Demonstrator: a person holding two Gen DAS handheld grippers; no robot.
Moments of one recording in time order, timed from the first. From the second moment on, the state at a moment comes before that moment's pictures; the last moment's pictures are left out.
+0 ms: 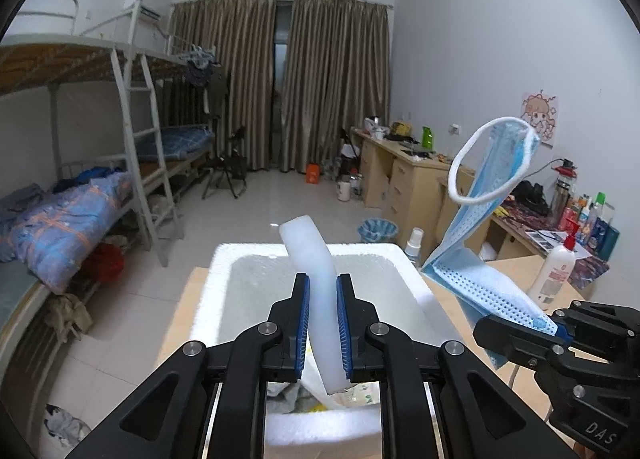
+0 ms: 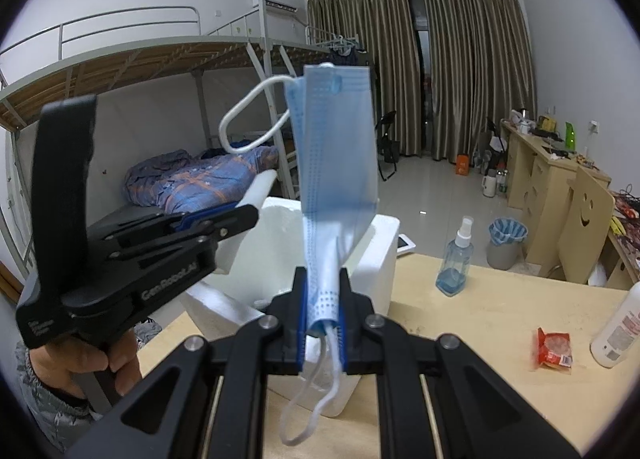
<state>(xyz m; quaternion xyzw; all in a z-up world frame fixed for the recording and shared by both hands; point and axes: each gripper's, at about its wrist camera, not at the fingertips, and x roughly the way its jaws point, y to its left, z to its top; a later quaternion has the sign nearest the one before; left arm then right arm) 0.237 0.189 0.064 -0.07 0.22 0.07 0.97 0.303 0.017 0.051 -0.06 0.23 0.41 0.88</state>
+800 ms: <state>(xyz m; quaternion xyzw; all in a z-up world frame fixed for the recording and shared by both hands) 0.170 0.202 0.081 -0.04 0.13 0.14 0.98 0.297 0.025 0.062 -0.07 0.22 0.41 0.88</state>
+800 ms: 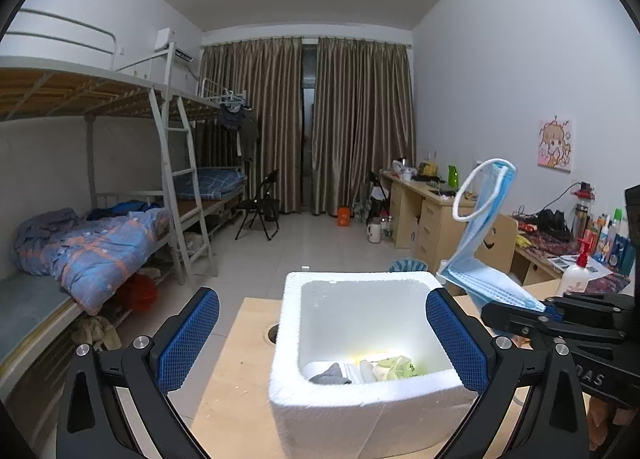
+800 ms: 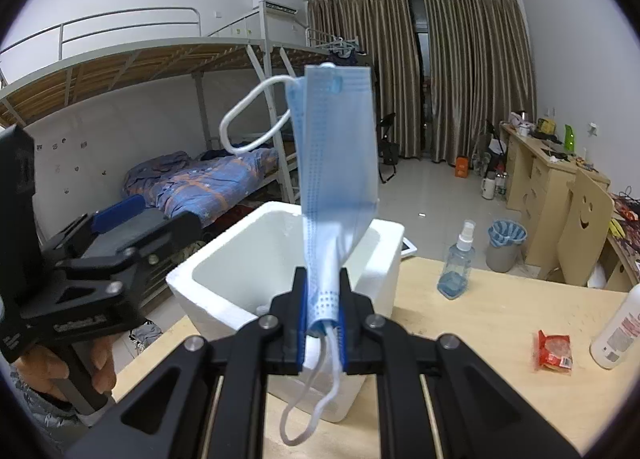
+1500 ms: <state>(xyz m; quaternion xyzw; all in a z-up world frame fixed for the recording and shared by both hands) 0.147 0.218 0.072 -0.05 0.13 0.16 0.98 0.330 0.080 0.052 -0.10 0.24 0.41 0.88</state>
